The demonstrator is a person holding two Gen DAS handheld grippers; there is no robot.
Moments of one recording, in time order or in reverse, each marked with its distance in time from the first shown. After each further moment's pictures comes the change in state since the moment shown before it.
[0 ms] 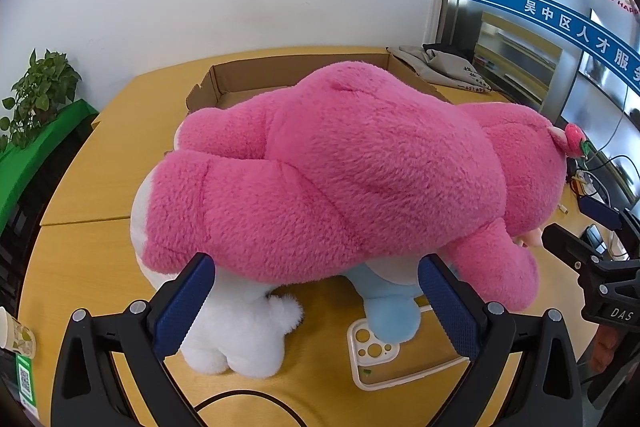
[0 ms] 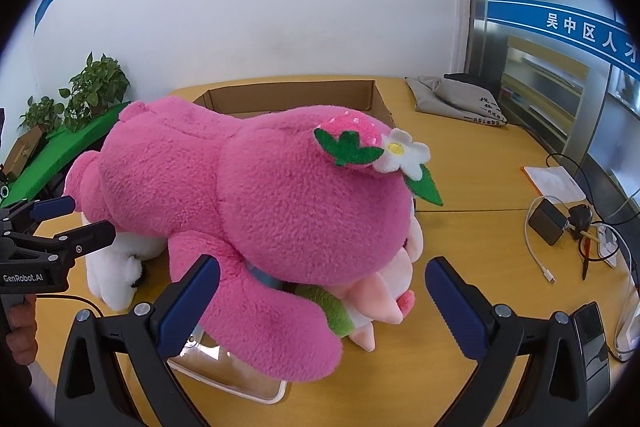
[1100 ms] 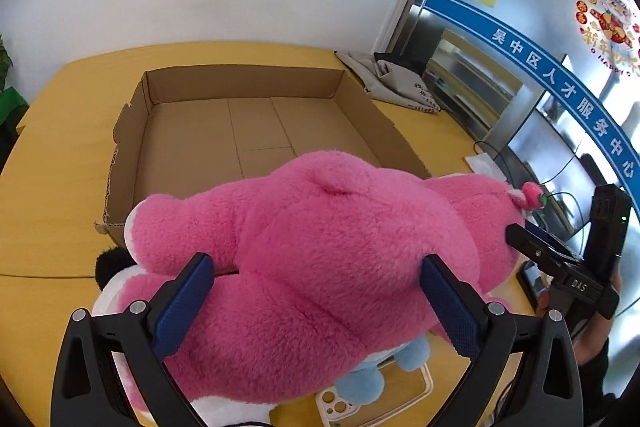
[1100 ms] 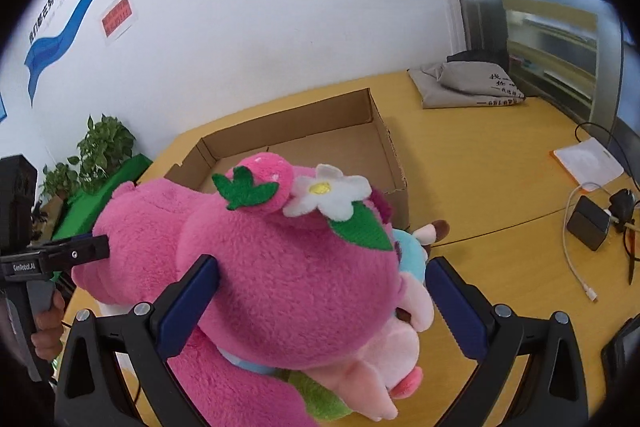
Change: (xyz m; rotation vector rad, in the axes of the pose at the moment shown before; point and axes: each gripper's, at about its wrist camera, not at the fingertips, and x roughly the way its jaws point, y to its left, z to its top) left arm 0.044 0.043 0.091 -0.042 0.057 -0.351; right arm 0.042 -0.061 0.060 0.212 -0.024 0.153
